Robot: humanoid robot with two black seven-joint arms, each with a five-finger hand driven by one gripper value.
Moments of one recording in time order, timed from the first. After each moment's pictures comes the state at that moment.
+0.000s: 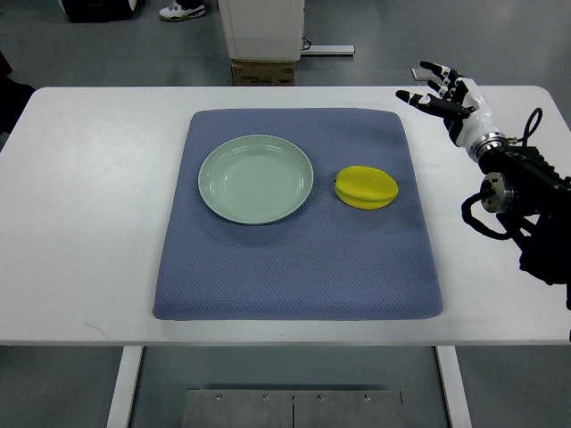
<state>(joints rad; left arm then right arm) -0.02 0.00 -0.10 -0.22 0.09 0.07 -0.21 0.97 -0.15 0.52 0.47 -0.23 -0.01 0.32</state>
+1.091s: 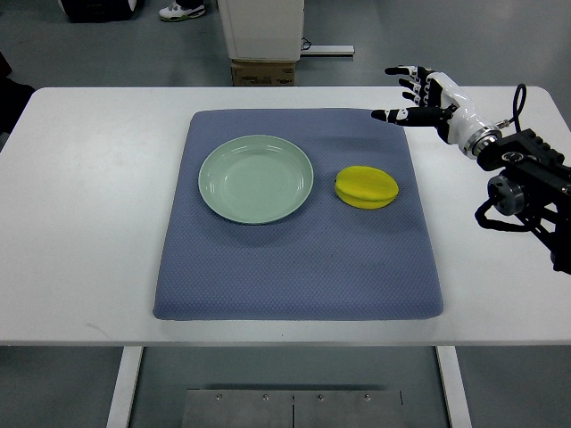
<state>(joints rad) -0.02 0.00 -0.10 -0.22 0.09 0.07 -0.21 1.03 -0.30 0.28 0.73 -0.35 -0.01 0.32</state>
